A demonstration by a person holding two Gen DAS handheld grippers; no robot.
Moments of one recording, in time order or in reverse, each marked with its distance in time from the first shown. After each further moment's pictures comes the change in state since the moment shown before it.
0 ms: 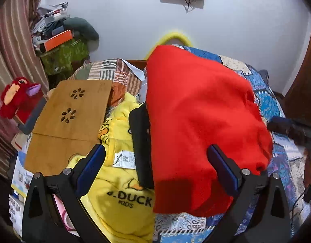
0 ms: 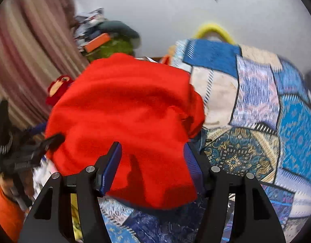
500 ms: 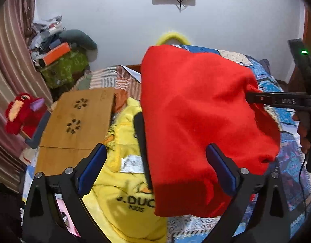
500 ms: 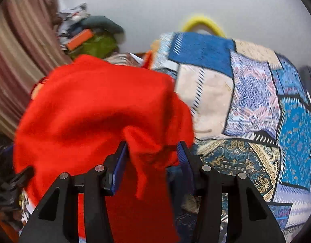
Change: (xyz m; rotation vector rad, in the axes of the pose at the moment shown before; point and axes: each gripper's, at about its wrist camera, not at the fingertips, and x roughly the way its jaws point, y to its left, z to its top) left arm 0.007 -0.010 -0.007 0.119 -0.029 0.072; right arm 0.073 -0.040 0.033 0.097 0.080 -0.097
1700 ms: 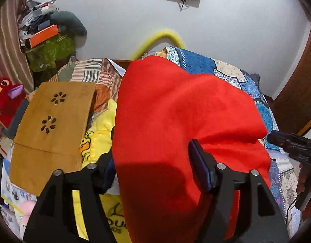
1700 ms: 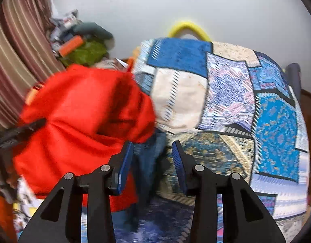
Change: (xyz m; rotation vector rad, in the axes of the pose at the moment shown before) left arm 0.036 0.008 0.053 -0.149 0.067 -0.183; right arm -0.063 -0.027 -0.022 -0.001 -0.073 -0.022
